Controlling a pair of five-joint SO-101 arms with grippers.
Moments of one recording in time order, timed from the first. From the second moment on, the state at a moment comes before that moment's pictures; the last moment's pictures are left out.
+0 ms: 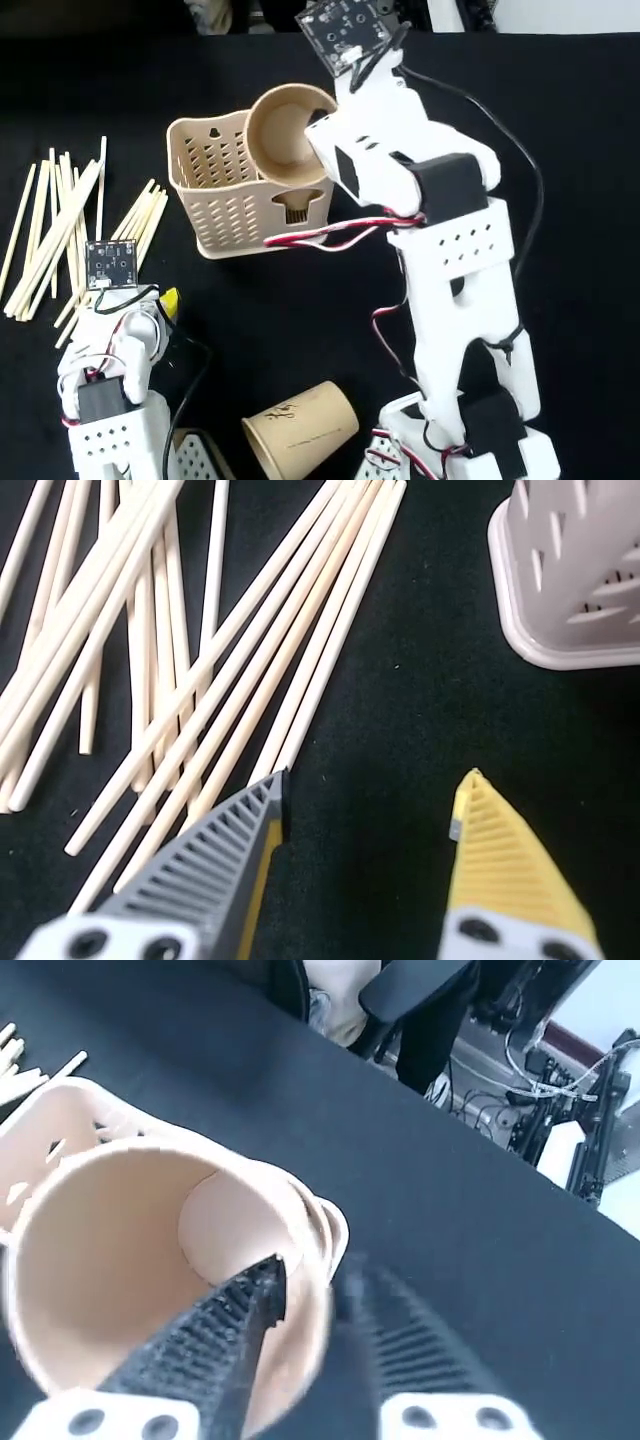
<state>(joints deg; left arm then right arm) -20.3 -103.3 96.2 59.9 -12.2 -19.8 -16.2 -12.6 75.9 17.9</state>
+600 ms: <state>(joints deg) -20.3 -103.3 96.2 59.9 -12.2 -26.9 -13.4 -27.4 80.7 18.0</state>
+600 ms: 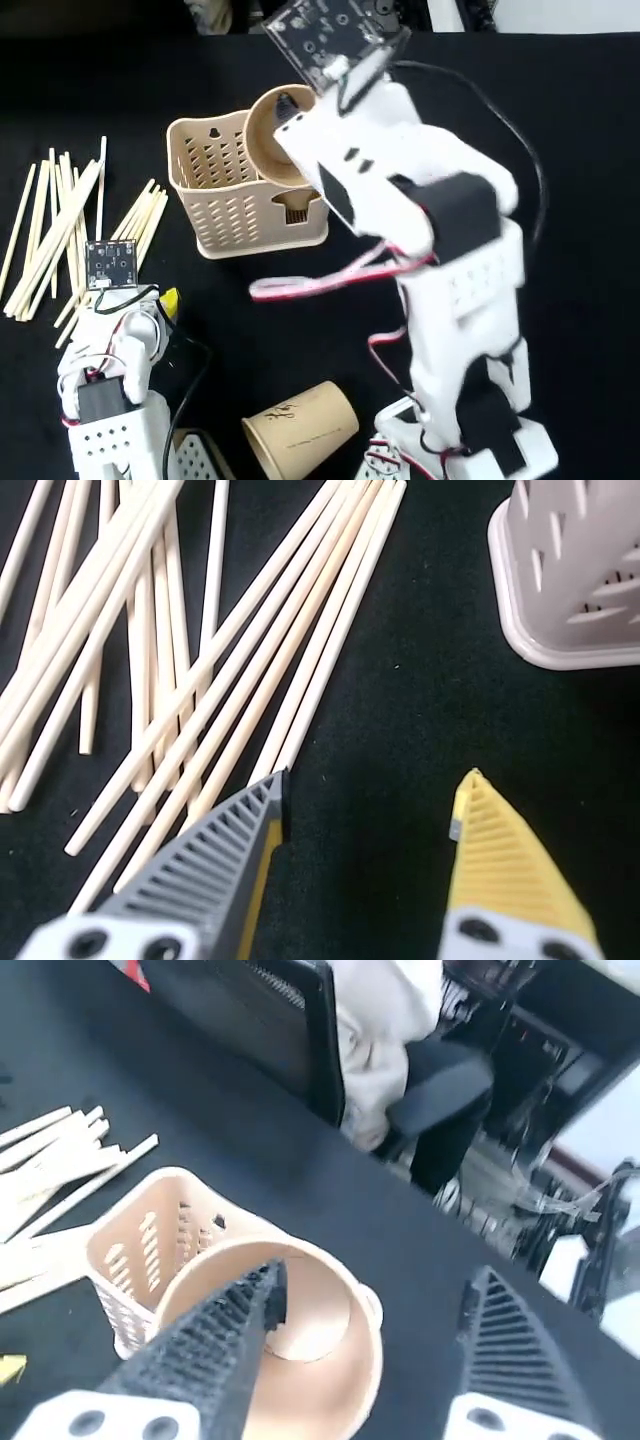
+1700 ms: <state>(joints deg) -20.3 -103.3 96.2 59.9 -12.2 -38.4 -13.8 -38.6 99.2 17.7</state>
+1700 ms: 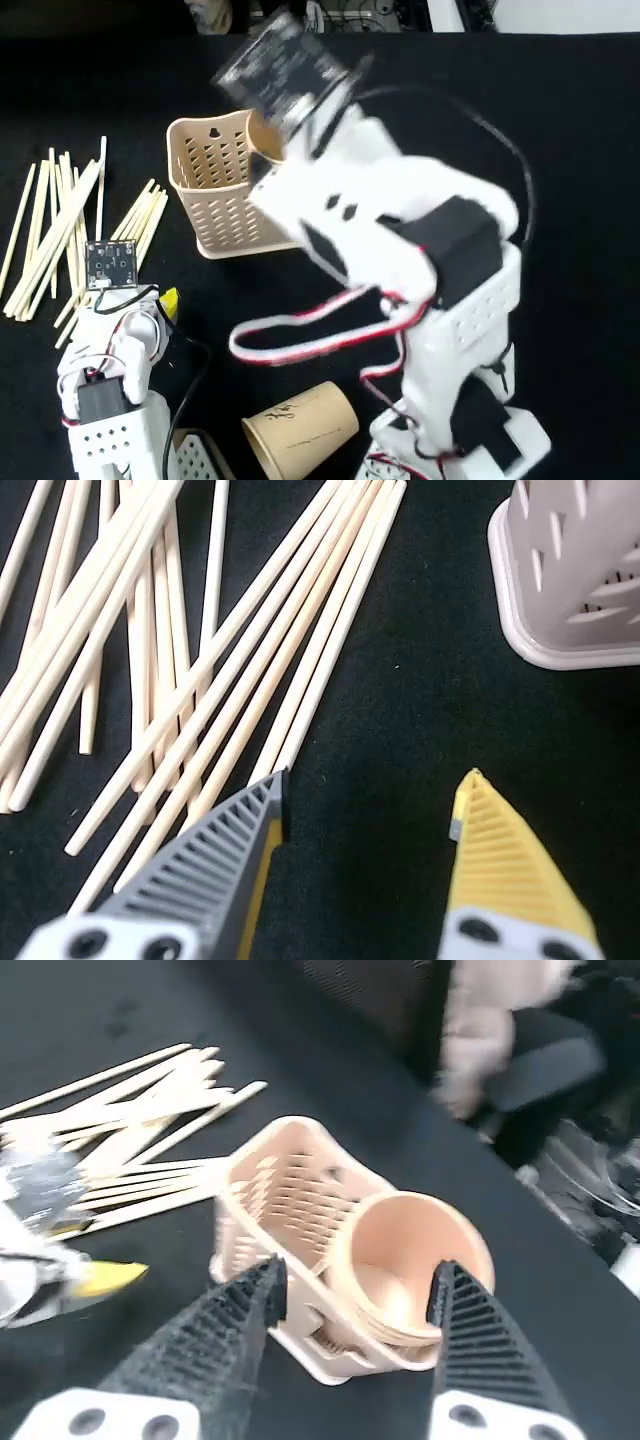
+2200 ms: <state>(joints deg) -20.3 -103.3 96.2 59.9 -12.2 -69.2 -26.0 26.0 93.7 15.4</state>
